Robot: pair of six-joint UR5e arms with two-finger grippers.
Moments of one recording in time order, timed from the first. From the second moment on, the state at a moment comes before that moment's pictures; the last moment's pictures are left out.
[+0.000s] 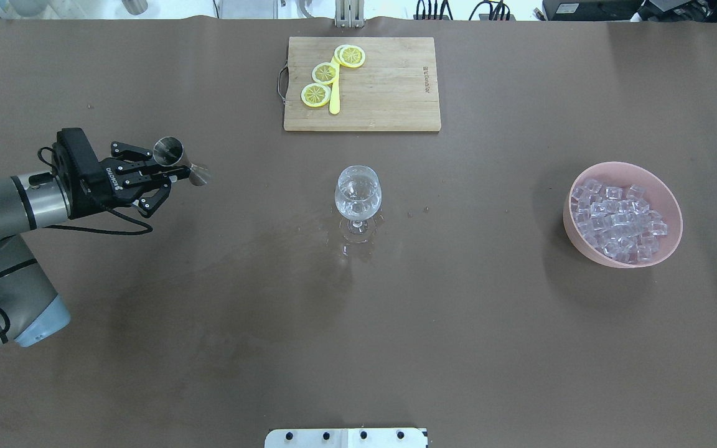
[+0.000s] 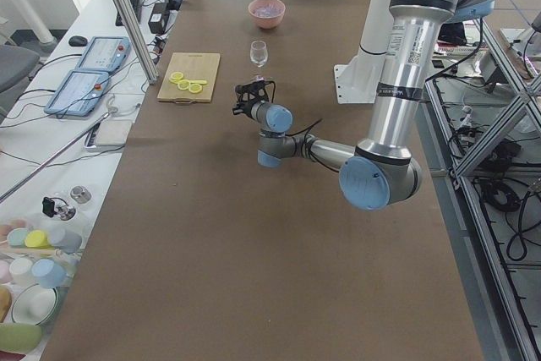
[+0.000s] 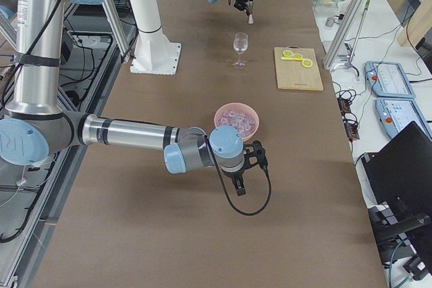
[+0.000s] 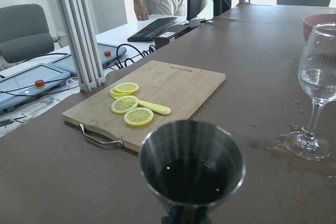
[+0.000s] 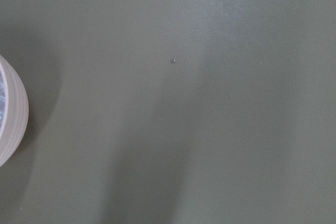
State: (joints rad) left arm -0.70 -1.79 -1.44 -3.21 -1.73 -0.29; right arm 1.56 -1.73 1.65 -1.22 2.44 -0.06
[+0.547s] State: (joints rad) left arm -0.66 -1.93 -1.45 -3.07 -1.71 -0.11; right arm 1.57 -1.74 1.69 -1.22 2.44 0.06
